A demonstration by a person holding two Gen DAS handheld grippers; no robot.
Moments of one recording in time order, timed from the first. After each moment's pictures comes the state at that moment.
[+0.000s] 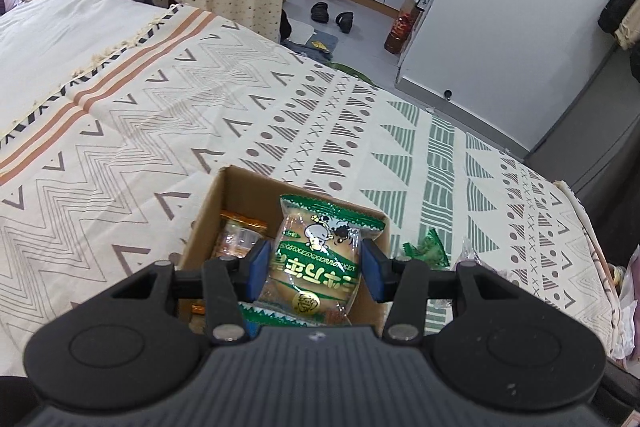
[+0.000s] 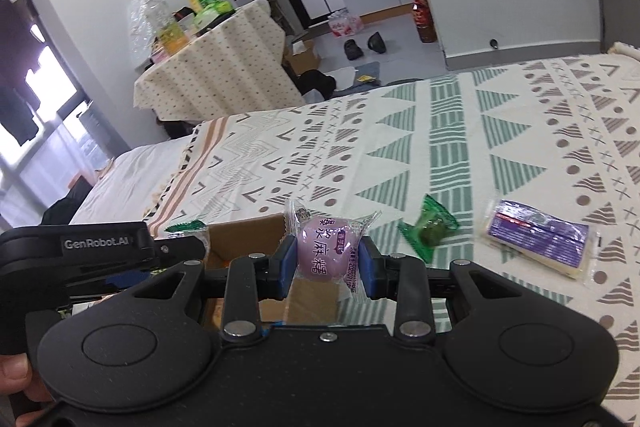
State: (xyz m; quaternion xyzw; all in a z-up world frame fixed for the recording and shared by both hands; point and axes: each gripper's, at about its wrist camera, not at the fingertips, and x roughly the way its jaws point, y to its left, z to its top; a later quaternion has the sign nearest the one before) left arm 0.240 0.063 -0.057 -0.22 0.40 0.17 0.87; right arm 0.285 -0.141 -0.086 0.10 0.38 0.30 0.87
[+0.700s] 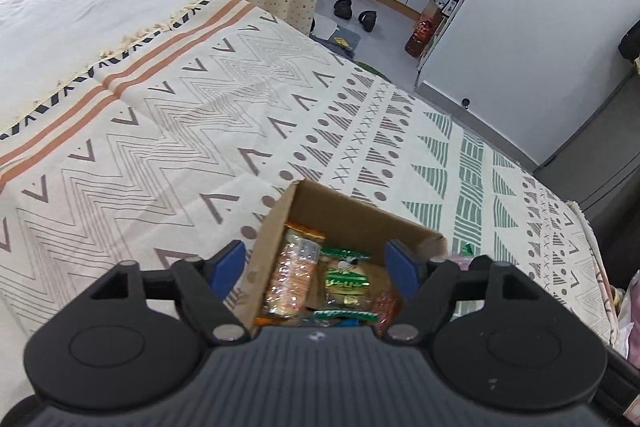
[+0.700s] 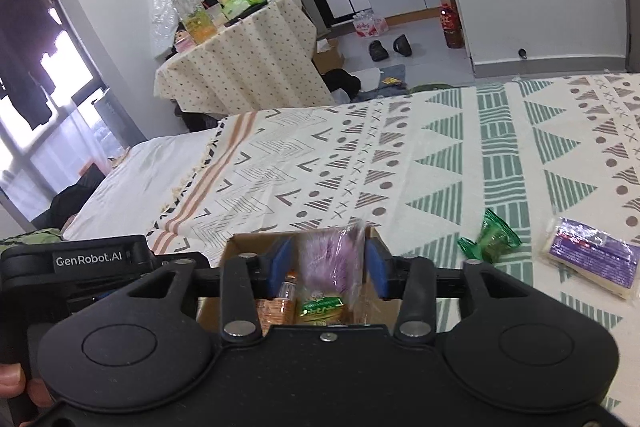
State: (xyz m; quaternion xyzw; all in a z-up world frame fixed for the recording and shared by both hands) left arm 0.222 0.123 -0.060 -0.25 0.40 0.19 0.86; right arm 0.283 -0.087 -0.078 0.08 0.37 0.32 0.87
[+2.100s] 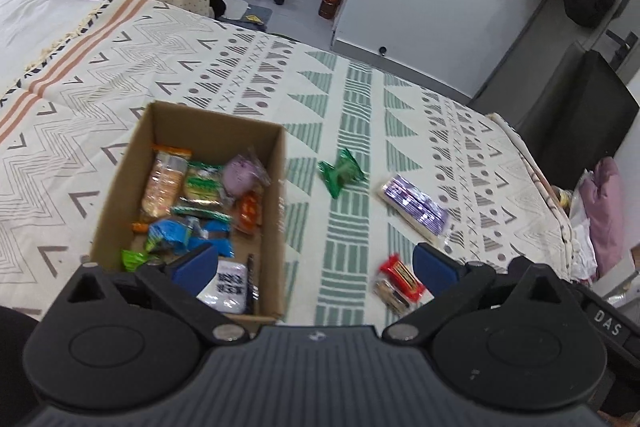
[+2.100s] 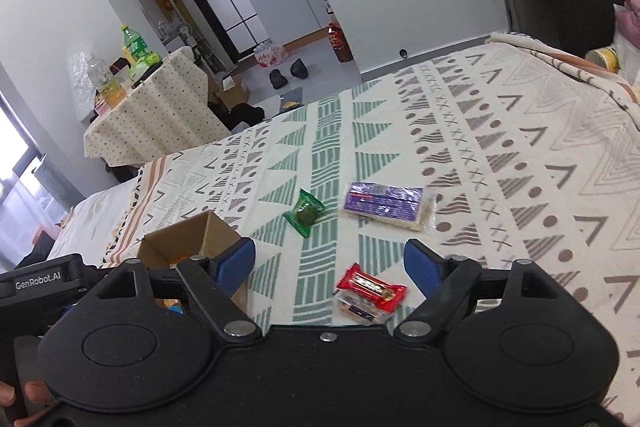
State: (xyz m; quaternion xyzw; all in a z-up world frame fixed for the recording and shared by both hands) left arm 0.190 -0.027 -0.041 -0.20 0.43 0.07 0.88; right arm 0.225 -0.282 -0.073 0.15 0.37 0.18 0.90
